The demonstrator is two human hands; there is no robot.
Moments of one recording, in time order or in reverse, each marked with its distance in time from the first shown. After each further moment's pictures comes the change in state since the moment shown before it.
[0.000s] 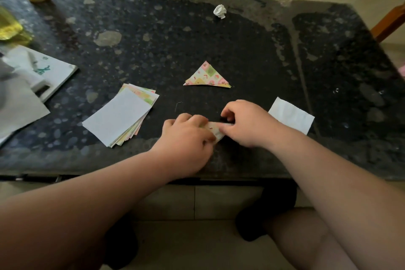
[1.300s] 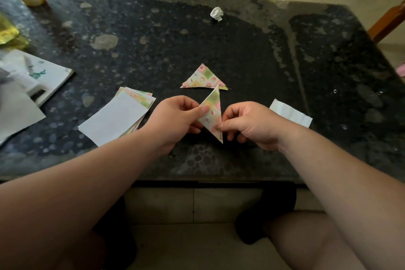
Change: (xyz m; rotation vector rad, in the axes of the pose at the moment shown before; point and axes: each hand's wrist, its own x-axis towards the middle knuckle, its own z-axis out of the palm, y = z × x) left_hand 0.032 -0.011 -0.015 -1.265 0.234 -0.352; right_hand -0.002 0.015 -0.005 0.787 -0.184 0.067
